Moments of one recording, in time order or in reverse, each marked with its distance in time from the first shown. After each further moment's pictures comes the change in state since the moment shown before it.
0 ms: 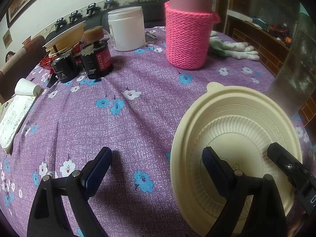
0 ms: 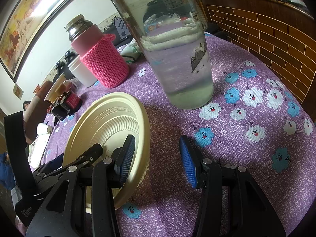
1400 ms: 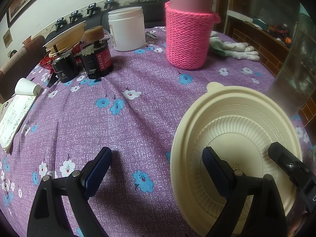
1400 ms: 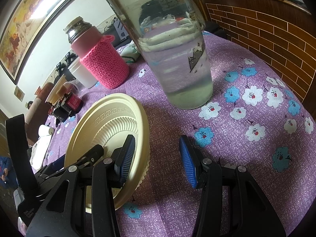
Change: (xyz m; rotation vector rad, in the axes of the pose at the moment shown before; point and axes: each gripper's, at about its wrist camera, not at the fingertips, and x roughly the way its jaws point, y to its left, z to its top) left arm 0.000 0.000 0.000 -0.002 0.000 -0.001; right arm -0.001 -0.004 0.000 0.016 0.002 0.016
